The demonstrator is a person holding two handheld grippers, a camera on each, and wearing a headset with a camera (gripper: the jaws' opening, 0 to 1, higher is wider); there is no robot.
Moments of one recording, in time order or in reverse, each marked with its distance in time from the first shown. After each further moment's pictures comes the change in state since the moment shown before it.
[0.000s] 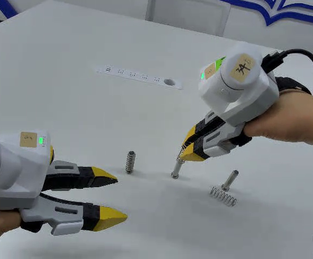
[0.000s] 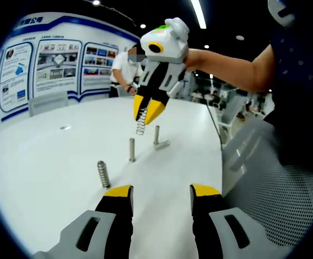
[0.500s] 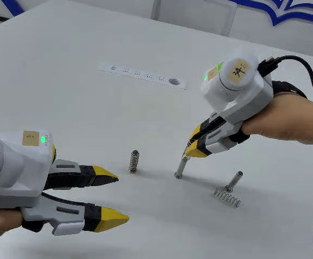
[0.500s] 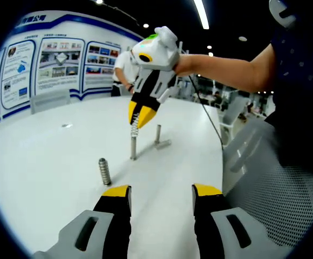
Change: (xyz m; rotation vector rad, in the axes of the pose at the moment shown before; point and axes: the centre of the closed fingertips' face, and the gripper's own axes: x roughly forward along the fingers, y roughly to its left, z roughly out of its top) left arm -0.002 0.001 -0.001 -0.015 0.000 0.011; right arm 0.016 -0.014 -0.011 0.052 0.014 0.000
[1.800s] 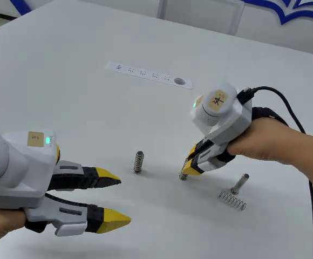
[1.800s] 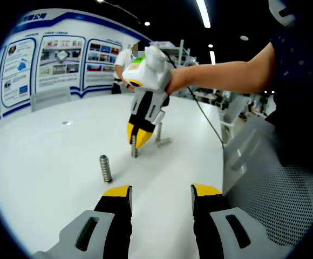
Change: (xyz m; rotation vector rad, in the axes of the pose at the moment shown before) left arm 0.000 0.002 -0.004 -0.009 0.018 0.002; right arm 0.054 0.000 -0.027 0.067 0.056 0.039
